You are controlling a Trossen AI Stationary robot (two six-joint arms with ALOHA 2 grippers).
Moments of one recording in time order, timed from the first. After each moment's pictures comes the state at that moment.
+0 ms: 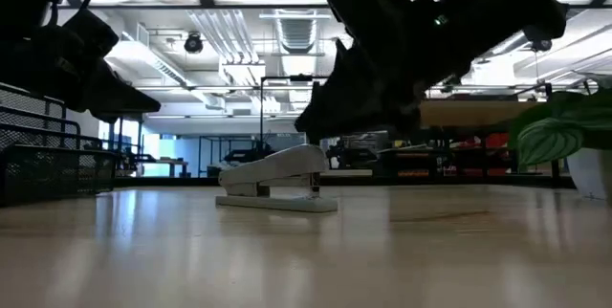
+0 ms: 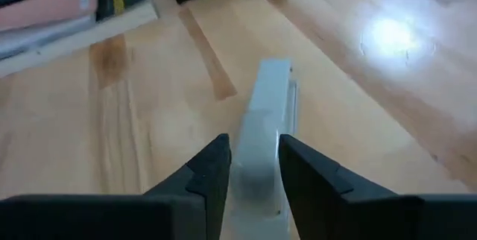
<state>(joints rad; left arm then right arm) -0.21 0.39 0.02 0.07 -0.41 -0.20 0.37 1.89 0.93 0.36 0.52 0.59</state>
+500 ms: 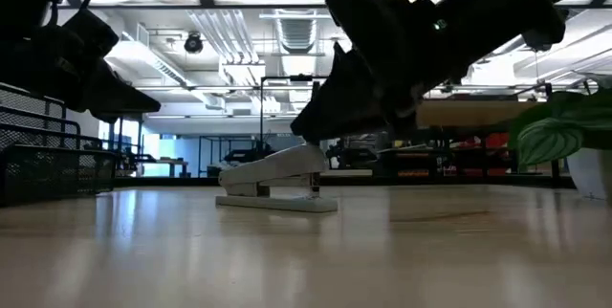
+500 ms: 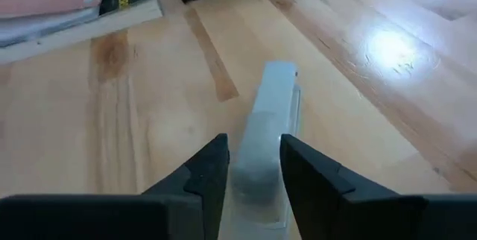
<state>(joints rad) -0.21 0.39 0.02 0.07 -0.41 -0.20 0.37 1.89 0.93 0.41 0.52 0.50</state>
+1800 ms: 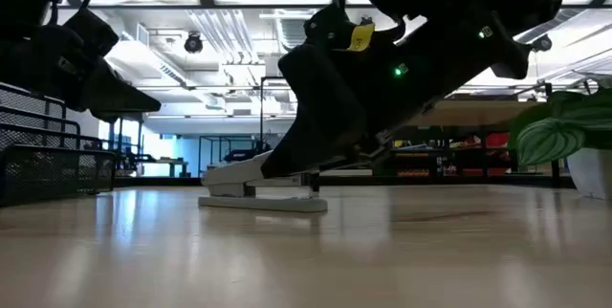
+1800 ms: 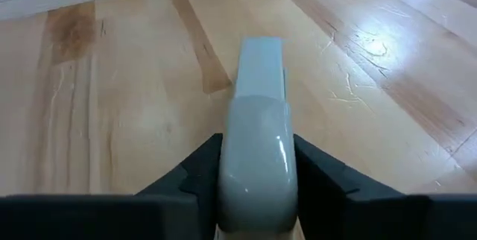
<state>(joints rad) -0.21 0.39 0.02 0.07 -0.41 -0.20 0.33 2.06 1.04 0.40 0.53 0.47</state>
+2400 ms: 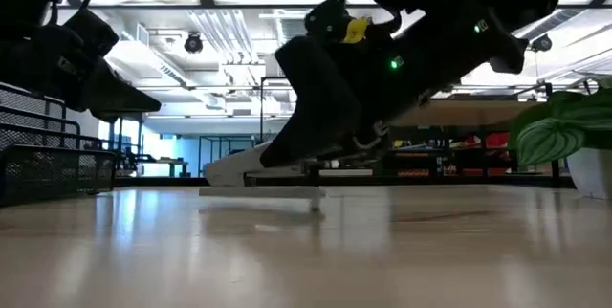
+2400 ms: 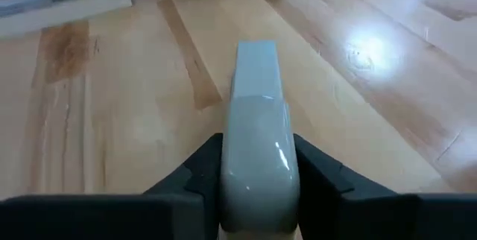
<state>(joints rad) -0.21 0.39 0.02 0.07 -0.41 -0.20 0.33 2.02 1.04 0.39 0.55 0.46</state>
